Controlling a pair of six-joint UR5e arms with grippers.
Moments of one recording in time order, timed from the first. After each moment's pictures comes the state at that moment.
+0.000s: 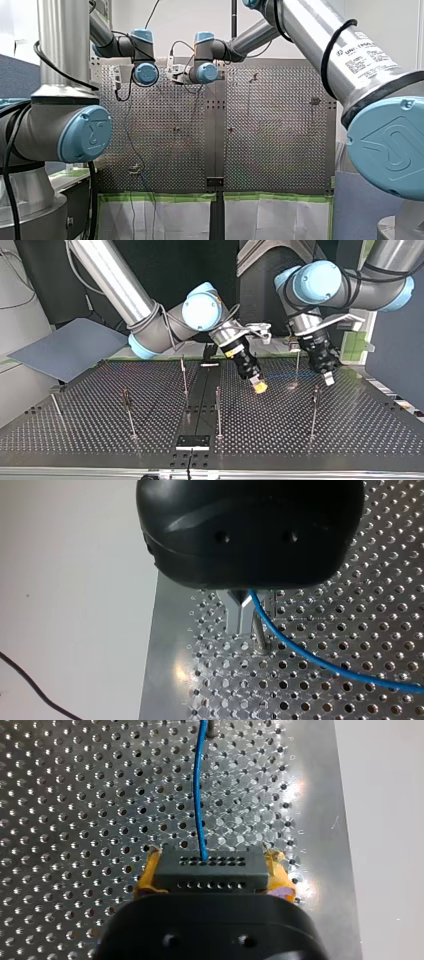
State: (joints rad) left arm -0.11 -1.54 -1.93 -2.57 -2.09 -1.58; right arm 2.46 -0.92 0.99 -0.17 1.48 1.66
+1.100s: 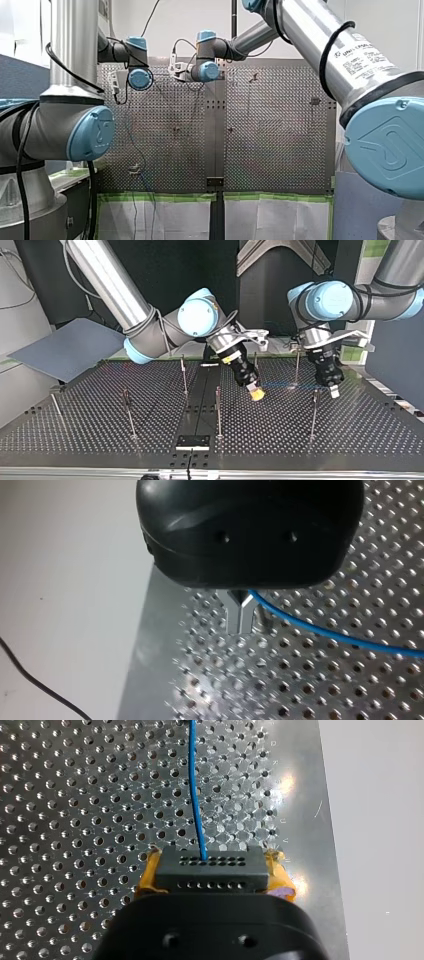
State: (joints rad) left arm 0.00 -1.60 -1.90 -2.53 -1.93 -1.66; right arm 2.45 -0.91 0.95 -0.17 1.47 1.66
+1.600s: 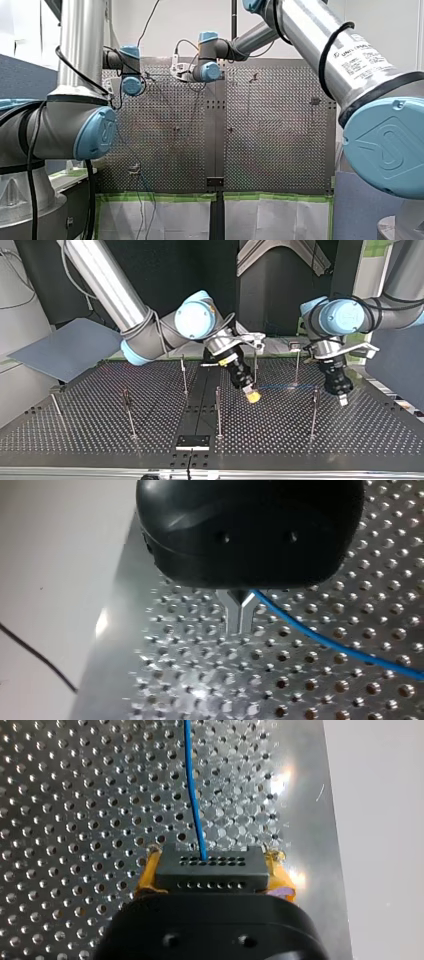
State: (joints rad) left arm 0.10 -1.69 -1.87 -2.48 -1.80 -1.71; right arm 2.43 -0.91 0.95 -0.17 1.48 1.66
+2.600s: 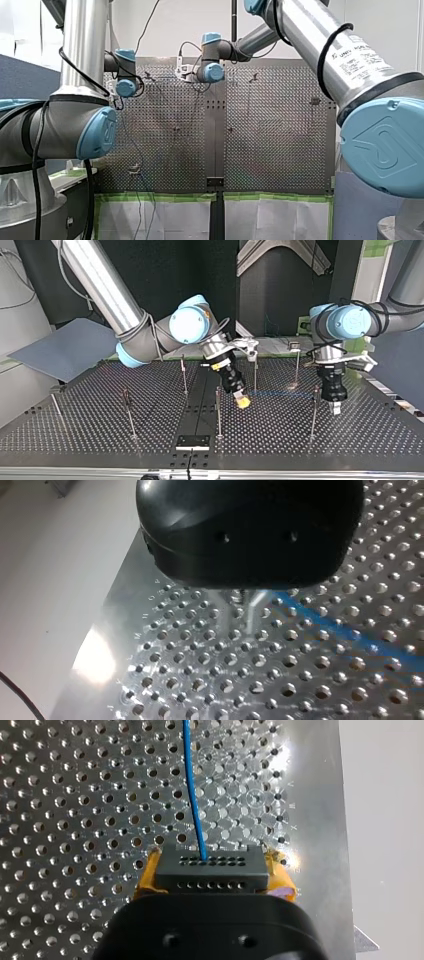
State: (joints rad) left arm 0.14 -1.71 -1.86 -2.44 -1.60 -1.76; right arm 2.41 -0.90 0.95 -0.17 1.52 1.64
